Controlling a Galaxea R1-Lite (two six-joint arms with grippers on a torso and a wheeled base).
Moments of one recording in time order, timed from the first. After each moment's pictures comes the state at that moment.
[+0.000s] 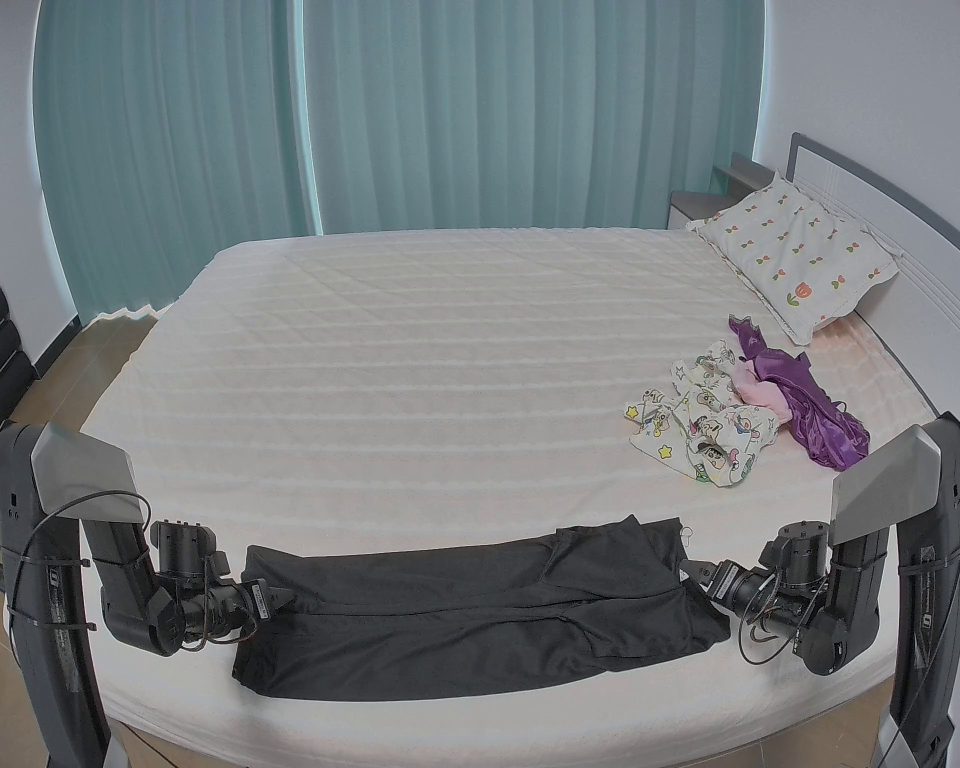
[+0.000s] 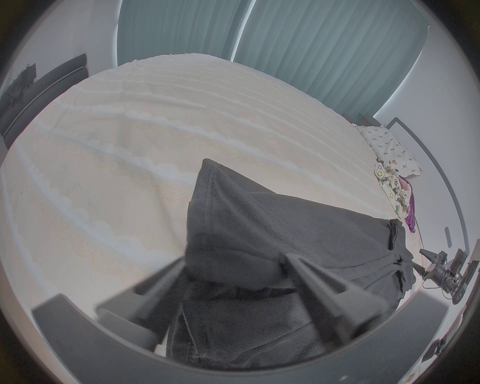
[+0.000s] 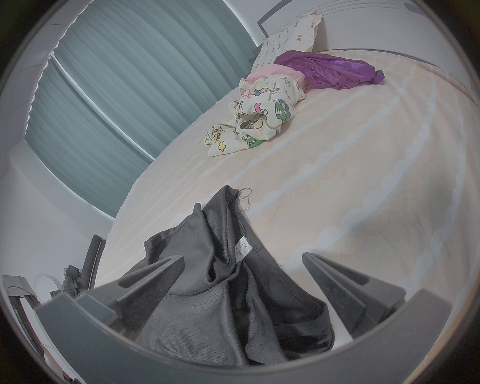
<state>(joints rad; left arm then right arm) 0.04 2.38 -0.45 -1.11 -0.18 -0.30 0.17 2.43 -0.30 -1.55 0.04 0.66</state>
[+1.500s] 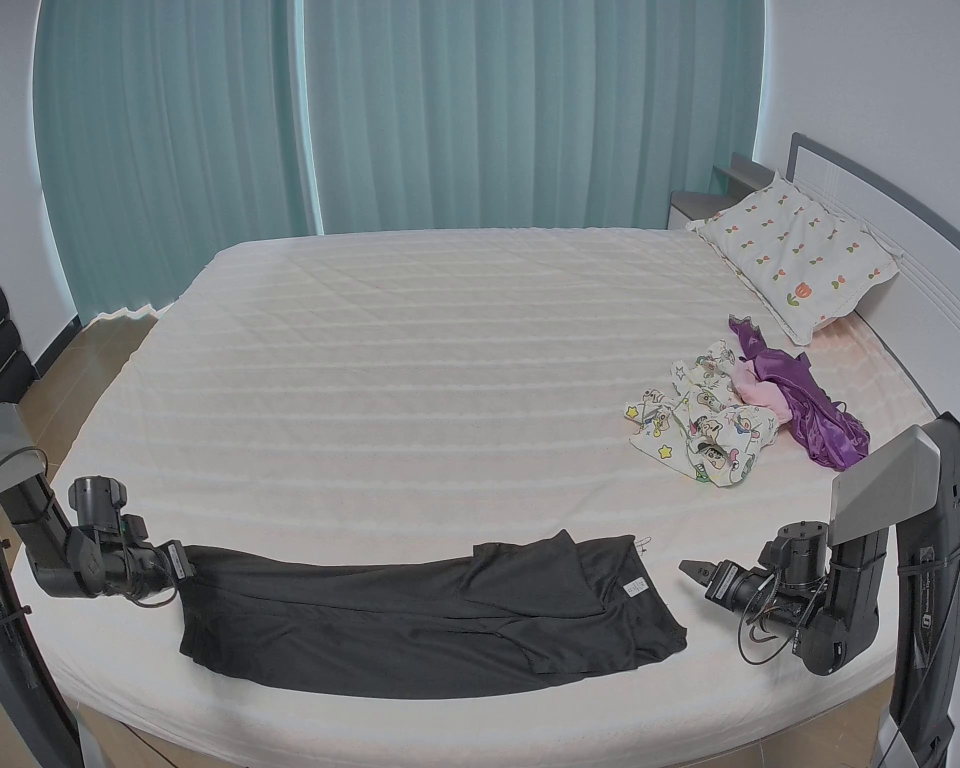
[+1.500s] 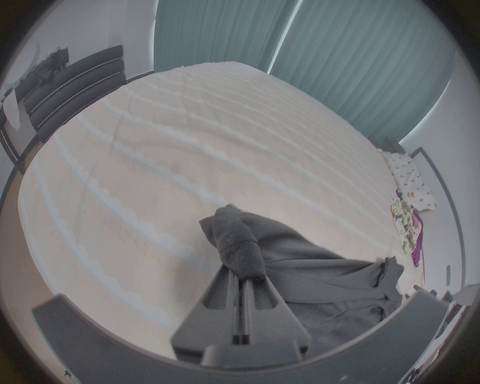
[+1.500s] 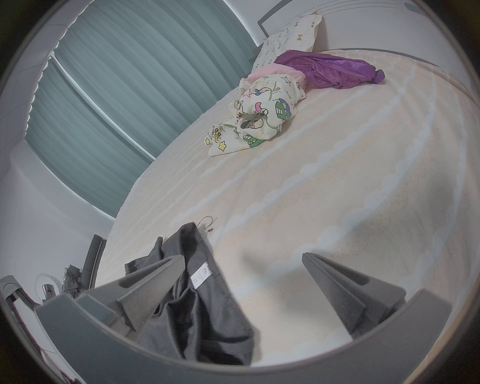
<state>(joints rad) 0.33 2.14 -0.56 -0.71 -0.25 -0.22 0.17 2.44 -0.31 -1.55 0.04 0.66</state>
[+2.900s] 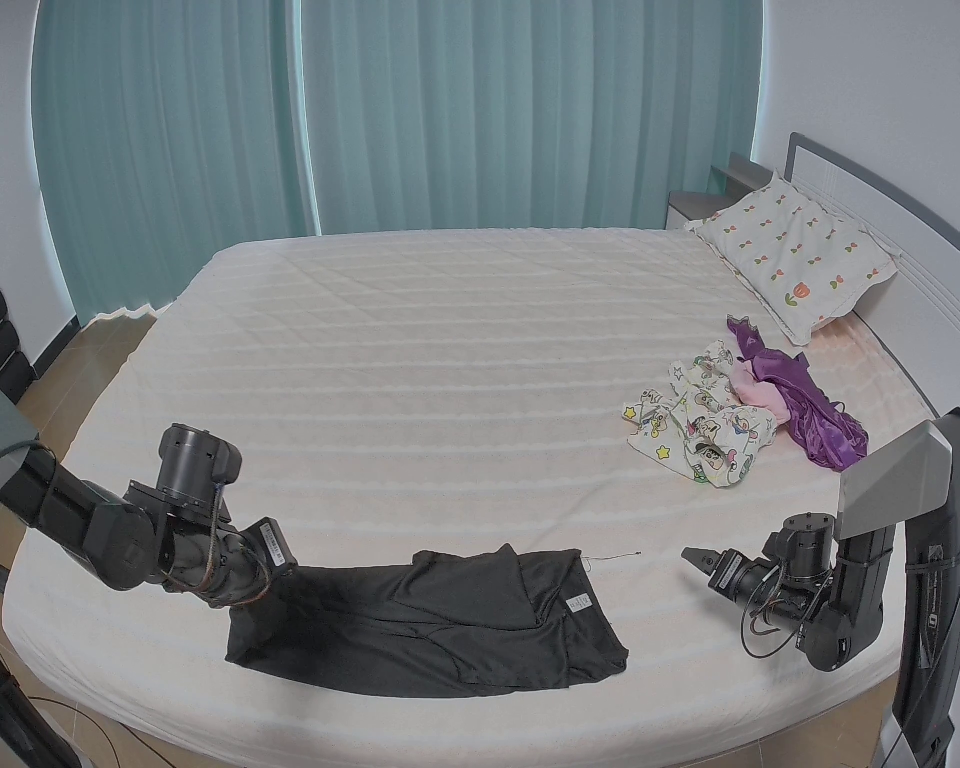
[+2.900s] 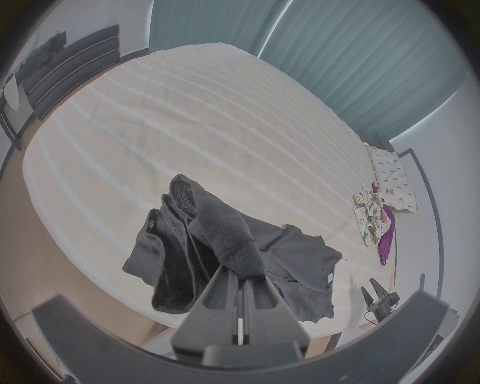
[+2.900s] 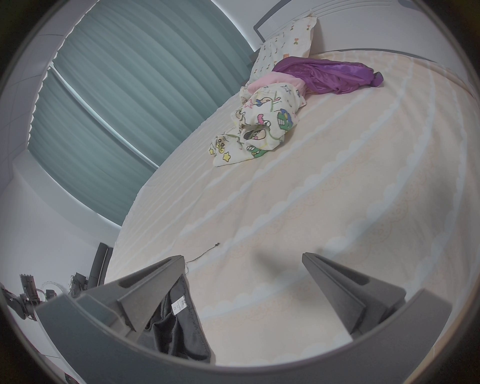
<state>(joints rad) -0.23 1.82 -0.67 -0.22 -0.01 -0.73 0.17 2.40 -0.31 -1.55 0.04 0.70</state>
